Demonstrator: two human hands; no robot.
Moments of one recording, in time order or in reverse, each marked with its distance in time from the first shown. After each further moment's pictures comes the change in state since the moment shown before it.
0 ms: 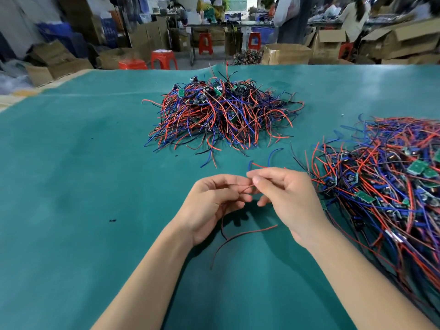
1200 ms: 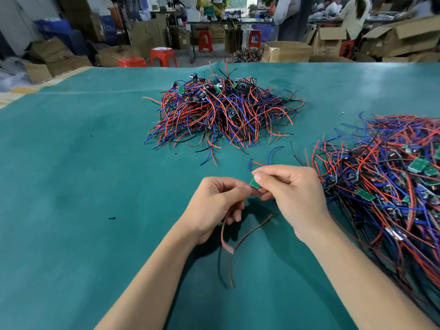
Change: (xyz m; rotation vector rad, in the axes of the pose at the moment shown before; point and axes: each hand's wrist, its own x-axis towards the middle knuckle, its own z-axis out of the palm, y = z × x) left_hand -0.003 -0.005 0.008 0.392 0.045 0.066; right_hand 0.001 0.000 -0.003 -0.053 0.092 -0.105
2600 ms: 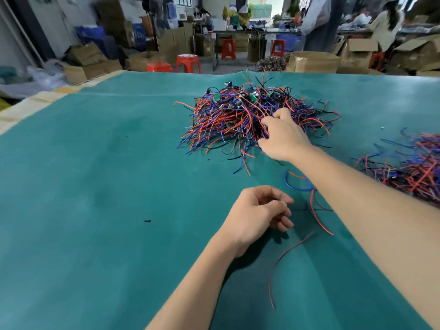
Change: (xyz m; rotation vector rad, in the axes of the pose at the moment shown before) left_hand 0.002 0.003 0.003 -0.146 -0.018 -0.027; right_hand 0.161 -0.016 0.073 -1.111 -0.214 -0.150
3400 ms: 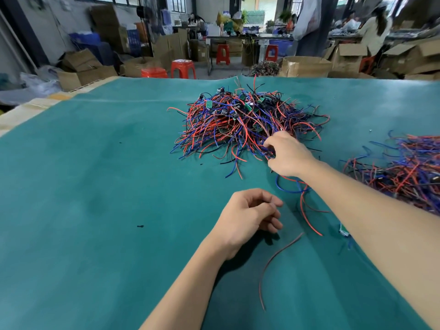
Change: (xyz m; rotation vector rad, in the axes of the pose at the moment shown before) left_hand 0.000 0.000 0.000 -0.004 0.012 -0.011; right_hand -0.011 0.044 0.012 -0.006 -0.097 -0.040
